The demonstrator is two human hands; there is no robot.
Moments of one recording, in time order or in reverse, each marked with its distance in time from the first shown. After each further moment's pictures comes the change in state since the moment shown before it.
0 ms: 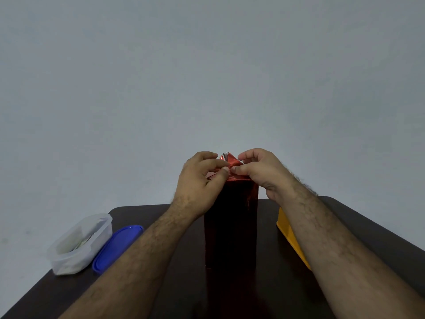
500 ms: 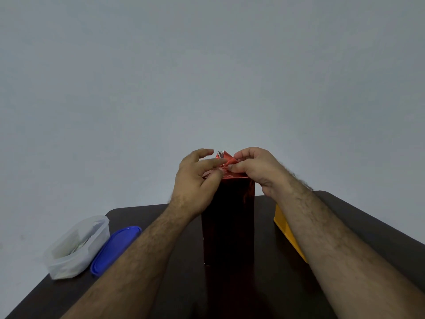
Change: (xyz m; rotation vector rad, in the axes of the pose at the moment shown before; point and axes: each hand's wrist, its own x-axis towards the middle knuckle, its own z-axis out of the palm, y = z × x) left_hand -0.003 0.000 0.000 -0.055 0.010 -0.003; right_hand -0.001 -0.001 0.001 0.030 -0.005 0.036
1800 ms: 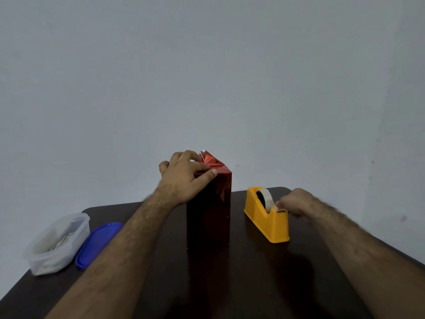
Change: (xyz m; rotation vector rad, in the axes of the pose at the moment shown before) left_hand 0.003 0.013 -0.019 0.393 -0.274 0.093; right_hand -0.079 0.053 -0.133 -0.886 0.312 0.530
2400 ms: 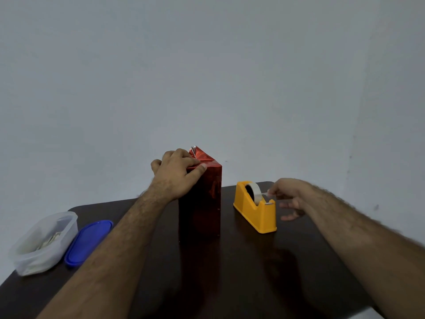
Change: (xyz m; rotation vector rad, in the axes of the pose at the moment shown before) left_hand 0.001 0.002 0.003 -0.019 -0.009 -0.042; right_hand -0.026 0.000 -0.022 0.584 -0.205 0.230
